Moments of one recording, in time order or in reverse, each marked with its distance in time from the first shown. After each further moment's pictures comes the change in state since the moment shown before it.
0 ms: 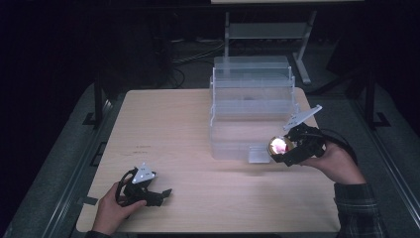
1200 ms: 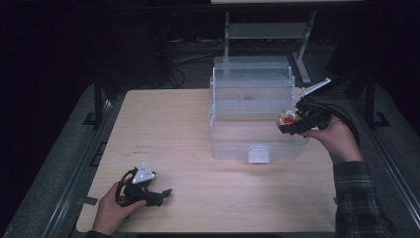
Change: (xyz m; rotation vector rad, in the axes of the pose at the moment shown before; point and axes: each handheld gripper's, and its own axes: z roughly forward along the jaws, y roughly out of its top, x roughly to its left) left arm 0.000 0.000 0.000 0.002 0.000 0.003; right arm -0.068 0.023 0.000 -0.014 -0.135 0.164
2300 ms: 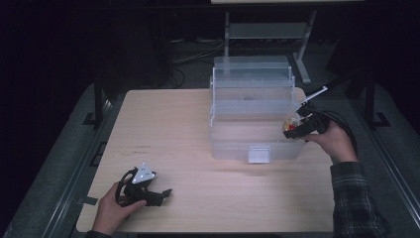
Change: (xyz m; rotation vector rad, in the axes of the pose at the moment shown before) left arm 0.000 0.000 0.000 0.000 -0.001 -0.001; right arm -0.027 -0.025 0.039 0.103 -0.027 0.099
